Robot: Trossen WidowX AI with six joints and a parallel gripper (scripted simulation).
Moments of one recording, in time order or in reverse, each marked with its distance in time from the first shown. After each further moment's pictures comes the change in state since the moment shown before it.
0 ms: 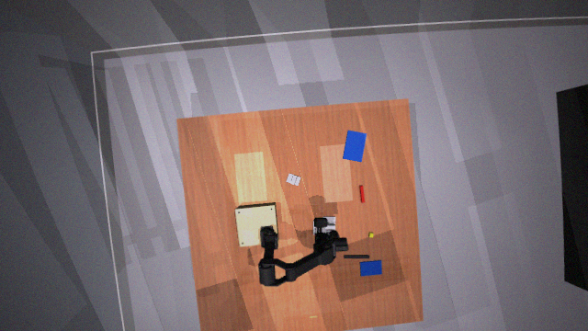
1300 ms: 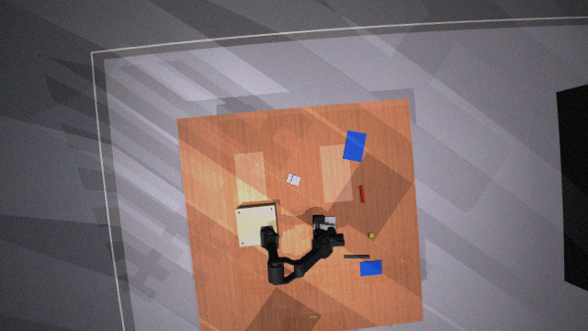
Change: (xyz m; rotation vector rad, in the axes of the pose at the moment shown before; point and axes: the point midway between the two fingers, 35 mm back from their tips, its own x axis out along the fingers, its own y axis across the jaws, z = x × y) arm 0.054 0.000 -0.003 -0.001 0.008 -0.001
